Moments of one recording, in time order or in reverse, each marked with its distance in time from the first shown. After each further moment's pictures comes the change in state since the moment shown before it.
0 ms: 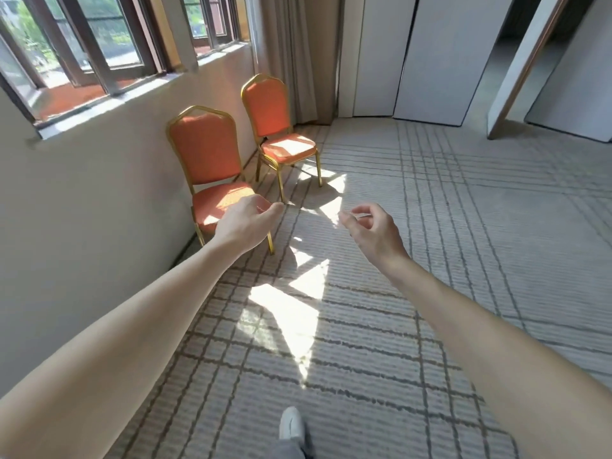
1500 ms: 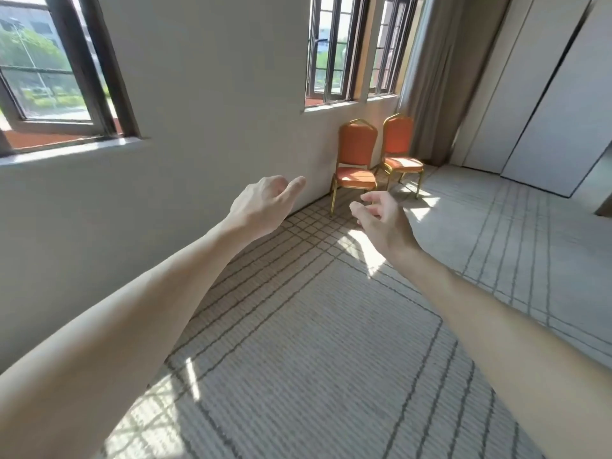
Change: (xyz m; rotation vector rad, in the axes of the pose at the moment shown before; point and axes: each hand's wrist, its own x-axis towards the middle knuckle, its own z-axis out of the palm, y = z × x) left_hand -1.195 0.045 -0.184 0.041 0.398 -0.152; right_hand -1.086 -0.099 -0.130 0.008 -0.323 -0.407
